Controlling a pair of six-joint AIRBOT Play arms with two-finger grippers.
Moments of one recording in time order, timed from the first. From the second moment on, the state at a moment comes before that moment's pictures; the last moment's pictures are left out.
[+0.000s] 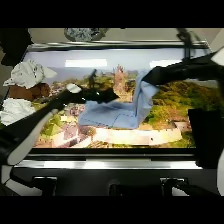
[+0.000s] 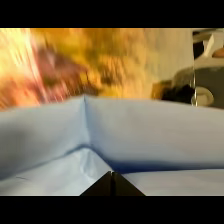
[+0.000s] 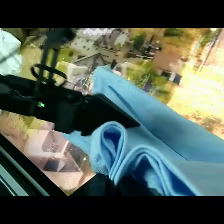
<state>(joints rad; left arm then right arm) -0.35 -1.70 1.50 0.45 -0.87 -1.27 0.06 -1.39 1.64 -0.78 1.32 1.24</state>
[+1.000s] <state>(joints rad) 0.01 -1.32 1.49 0.74 -1.08 -1.26 0.26 -1.72 1.65 -0.93 1.21 1.27</state>
